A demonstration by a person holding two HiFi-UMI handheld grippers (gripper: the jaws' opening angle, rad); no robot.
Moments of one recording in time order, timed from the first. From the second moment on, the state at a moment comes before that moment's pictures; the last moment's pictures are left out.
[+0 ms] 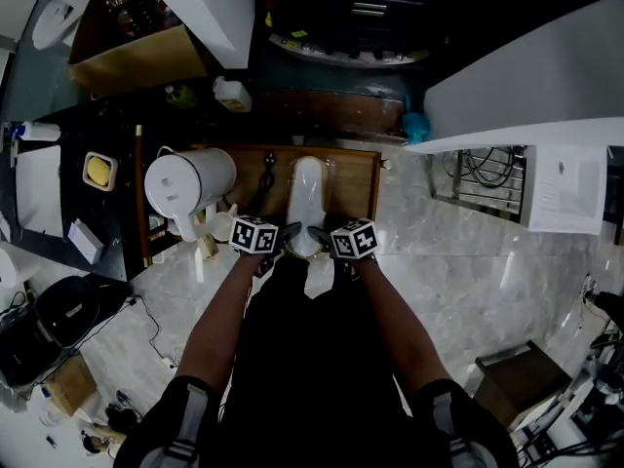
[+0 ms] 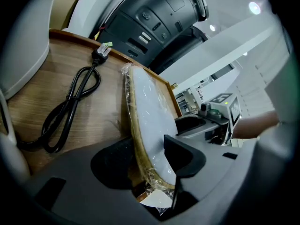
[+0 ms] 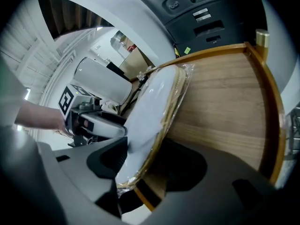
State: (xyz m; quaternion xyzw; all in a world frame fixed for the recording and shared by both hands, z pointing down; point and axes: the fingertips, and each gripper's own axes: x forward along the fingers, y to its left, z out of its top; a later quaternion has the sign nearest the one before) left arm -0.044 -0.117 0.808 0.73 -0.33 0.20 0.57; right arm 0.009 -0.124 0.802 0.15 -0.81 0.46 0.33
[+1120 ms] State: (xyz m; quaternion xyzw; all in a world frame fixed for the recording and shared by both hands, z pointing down) left arm -0.025 -0.098 0.734 0.76 -0.32 0.13 0.55; right arm 0.025 -0.107 0.726 0.16 -0.82 0.46 0.28
